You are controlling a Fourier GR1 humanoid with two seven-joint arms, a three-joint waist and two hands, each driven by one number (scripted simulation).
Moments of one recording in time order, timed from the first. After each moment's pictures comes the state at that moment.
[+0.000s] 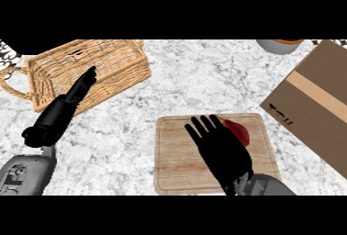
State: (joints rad) left arm -0.23 0.32 -0.04 -1.51 -0.06 -0.16 -0.09; right arm -0.35 -0.26 0.68 -1.77 0.99 0.63 0.51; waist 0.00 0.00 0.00
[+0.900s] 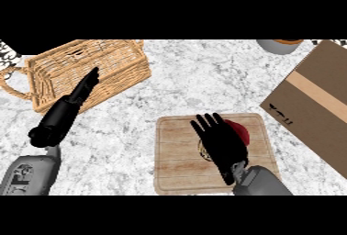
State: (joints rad) left arm -0.23 0.26 0.01 -1.50 -0.12 -0.20 -0.09; right arm -0.30 -0.19 0.59 -1.57 1.16 0.55 0.33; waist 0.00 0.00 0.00
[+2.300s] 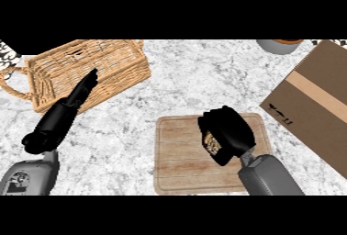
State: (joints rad) left arm -0.20 0.22 0.03 -1.59 -0.15 -0.24 -0.05; right arm -0.31 -0.14 0.40 -1.48 1.18 0.19 0.00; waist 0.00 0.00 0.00
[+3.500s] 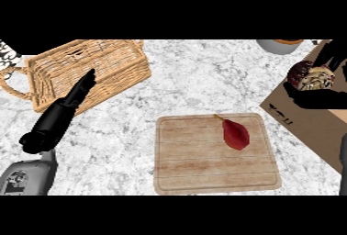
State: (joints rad) left arm -0.20 0.22 0.05 -1.58 -0.16 -0.26 -0.06; right arm -0.48 -0.23 -0.25 -1.81 0.95 0.27 0.29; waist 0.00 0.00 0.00
